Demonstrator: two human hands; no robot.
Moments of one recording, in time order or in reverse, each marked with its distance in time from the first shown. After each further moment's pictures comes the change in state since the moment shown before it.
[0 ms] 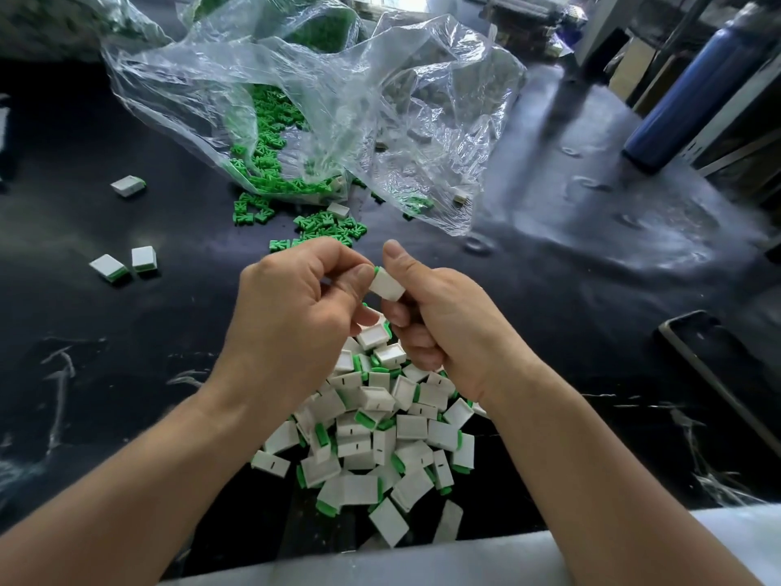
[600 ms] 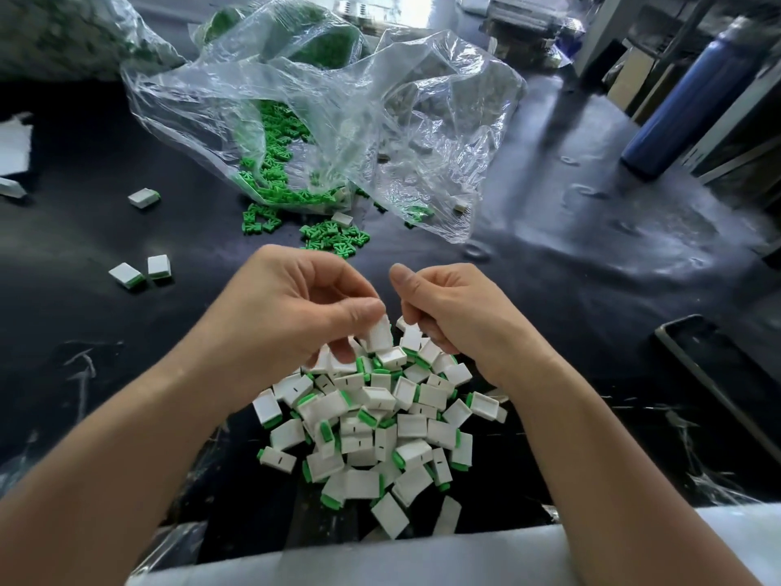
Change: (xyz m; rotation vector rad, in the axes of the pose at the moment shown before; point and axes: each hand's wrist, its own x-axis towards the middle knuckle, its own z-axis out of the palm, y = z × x) left_hand 0.003 0.013 -0.026 -0.120 -0.327 -0.163; right_hand 0.003 0.001 -0.017 -0.328 0.104 -0.135
